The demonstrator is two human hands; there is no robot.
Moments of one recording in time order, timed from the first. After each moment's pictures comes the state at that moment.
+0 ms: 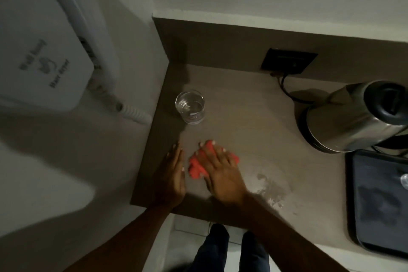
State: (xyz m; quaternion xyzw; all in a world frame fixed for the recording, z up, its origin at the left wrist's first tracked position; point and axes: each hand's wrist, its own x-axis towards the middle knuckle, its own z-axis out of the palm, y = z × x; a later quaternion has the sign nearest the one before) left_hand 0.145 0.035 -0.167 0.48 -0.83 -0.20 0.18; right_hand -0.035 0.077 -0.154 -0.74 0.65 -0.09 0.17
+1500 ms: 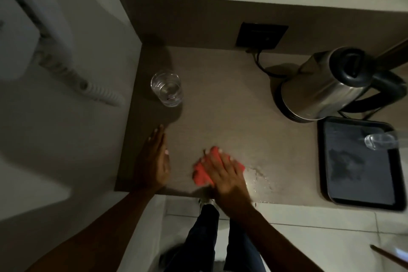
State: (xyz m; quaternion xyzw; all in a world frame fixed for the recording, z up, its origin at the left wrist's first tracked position) left_hand 0.153 0.033 -0.174 0.46 -0.86 -0.20 0.10; right_hand -0.037 0.186 -0.176 -0.67 0.72 -0.11 0.12
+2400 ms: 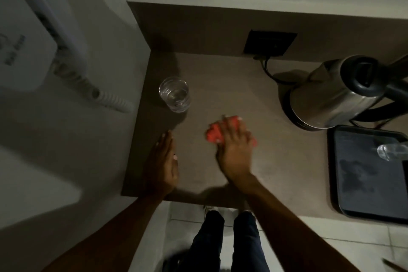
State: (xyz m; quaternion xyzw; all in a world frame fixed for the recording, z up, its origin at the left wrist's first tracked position) left_hand 0.147 0.035 -0.175 0.46 -0.85 -0.19 0.14; right_hand -0.067 0.086 -0.151 -0.55 0.82 -0.14 0.11
